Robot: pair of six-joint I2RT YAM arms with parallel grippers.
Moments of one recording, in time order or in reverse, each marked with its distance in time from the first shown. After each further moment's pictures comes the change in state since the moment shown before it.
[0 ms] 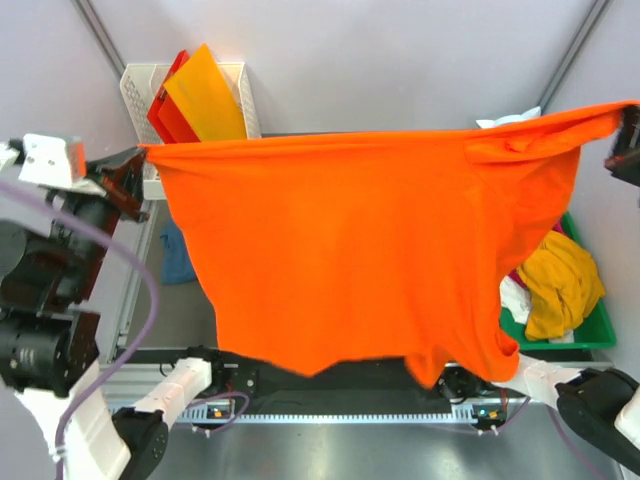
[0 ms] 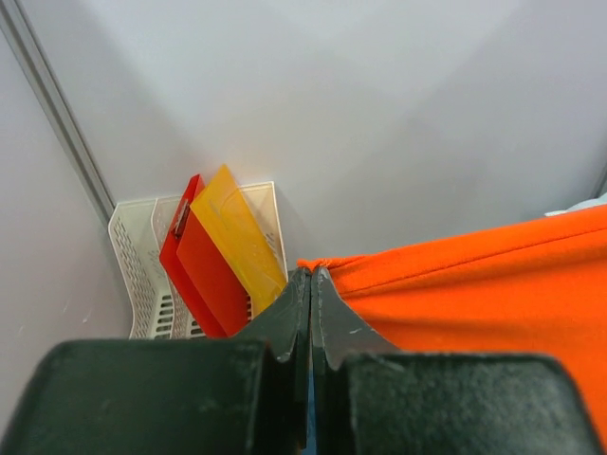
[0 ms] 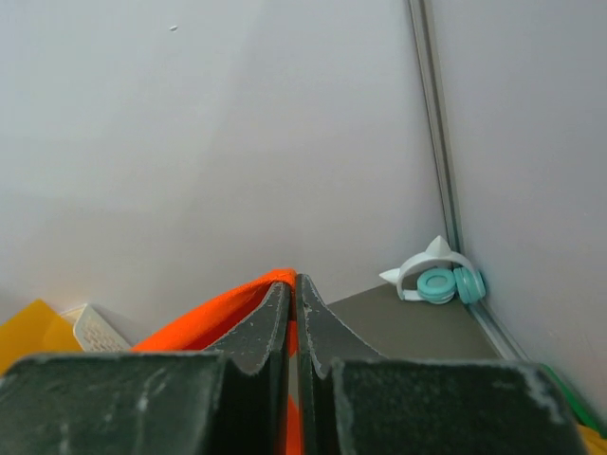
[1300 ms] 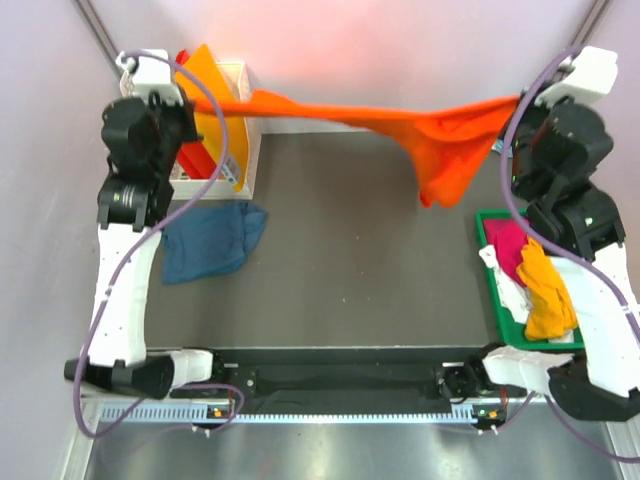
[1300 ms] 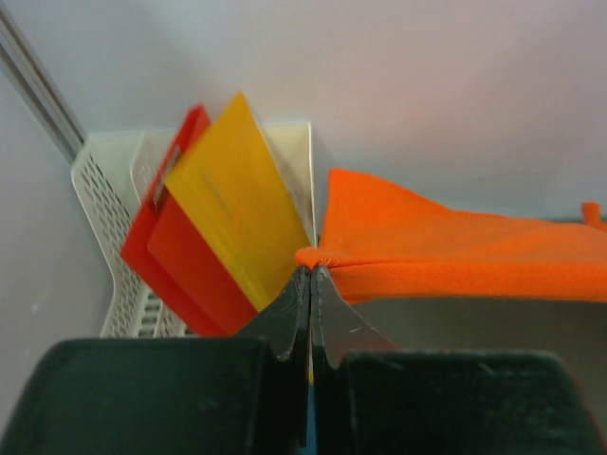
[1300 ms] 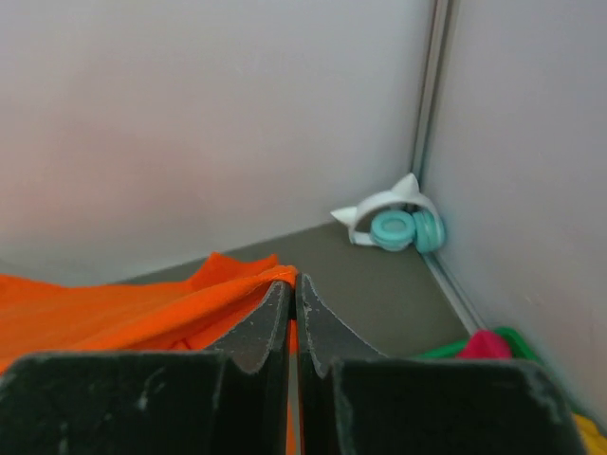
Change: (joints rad) left arm 0.006 0.392 -0.206 0.423 -0.148 -0.005; right arm 0.000 0.129 -0.440 0.381 0.073 -0.087
